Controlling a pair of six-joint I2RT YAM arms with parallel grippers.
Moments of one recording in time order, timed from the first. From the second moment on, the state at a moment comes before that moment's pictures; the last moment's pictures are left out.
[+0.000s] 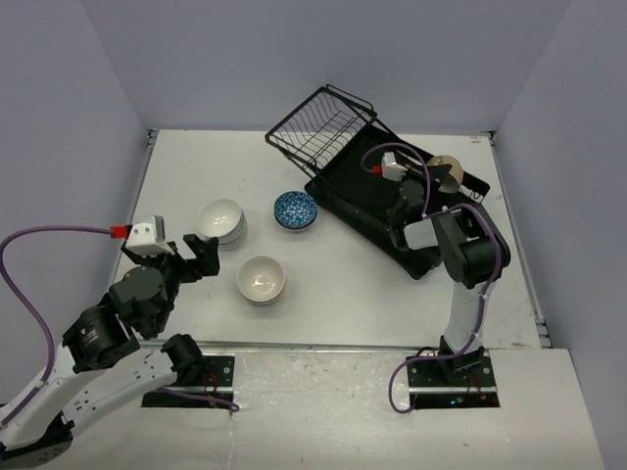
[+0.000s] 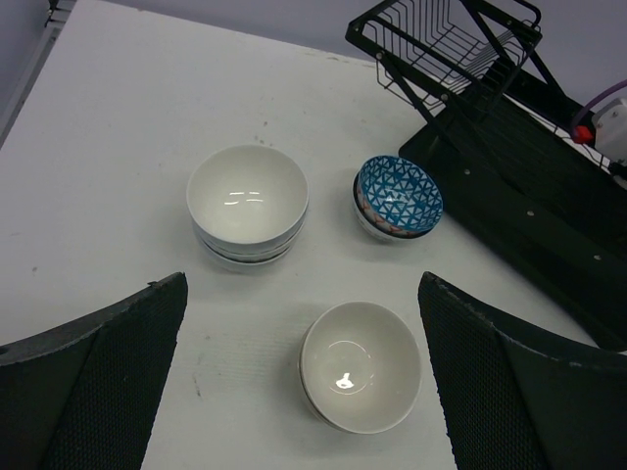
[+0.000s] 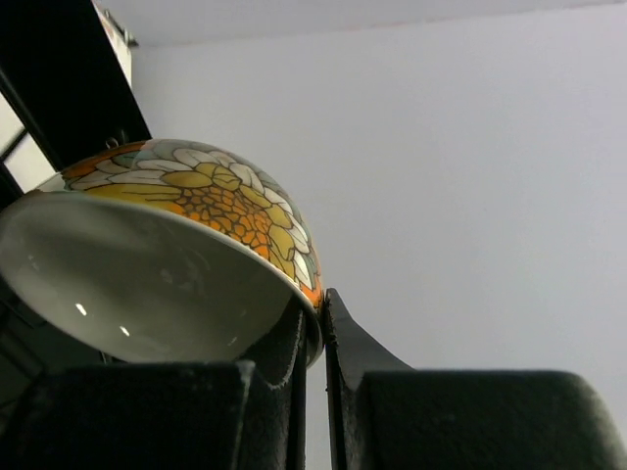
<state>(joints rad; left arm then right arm) -0.90 0.41 0.88 -0.72 -0.82 -0.46 0.29 2.01 0.90 1.27 0.92 -1.62</state>
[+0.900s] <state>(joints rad) -0.86 0.43 0.88 -0.72 -0.82 -0.46 0.34 1.43 0.81 1.02 0.90 -1.03</state>
